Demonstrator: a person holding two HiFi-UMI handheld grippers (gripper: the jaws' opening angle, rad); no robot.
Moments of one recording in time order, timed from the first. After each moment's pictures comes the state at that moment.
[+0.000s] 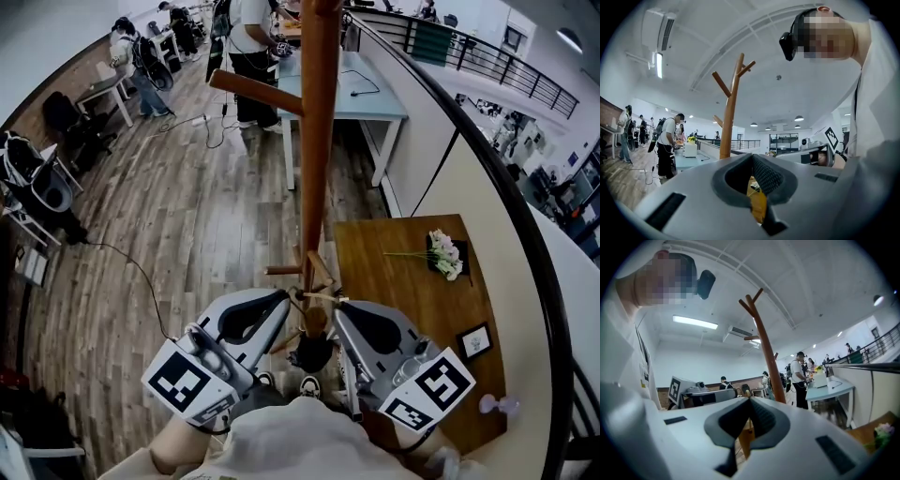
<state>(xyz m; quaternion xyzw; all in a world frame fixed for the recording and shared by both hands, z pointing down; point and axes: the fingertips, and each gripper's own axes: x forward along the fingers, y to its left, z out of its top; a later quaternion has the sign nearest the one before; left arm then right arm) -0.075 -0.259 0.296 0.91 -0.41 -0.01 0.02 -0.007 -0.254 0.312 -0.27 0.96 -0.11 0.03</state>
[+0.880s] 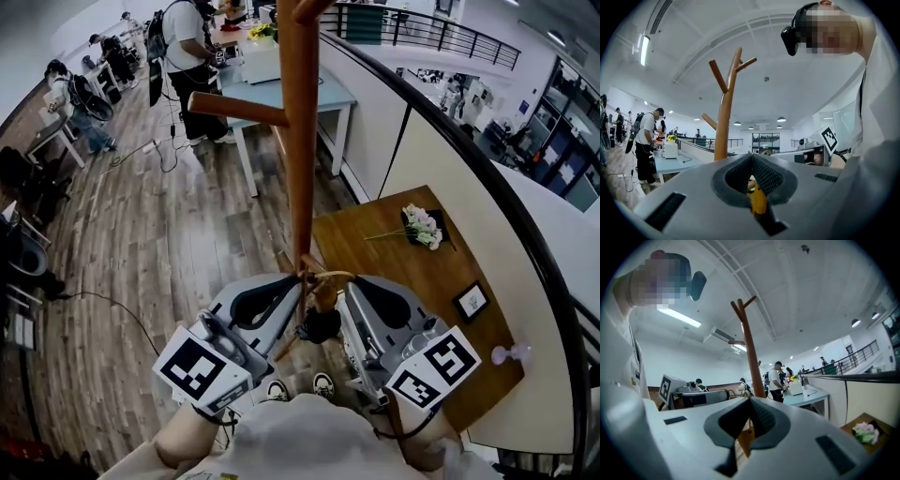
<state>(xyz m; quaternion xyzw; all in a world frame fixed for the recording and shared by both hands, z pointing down) -0.071 -0.292 0.285 0.95 -0.30 -0.01 0.02 0.000 -0.285 0.302 -0.42 0.90 -0.09 0.05</state>
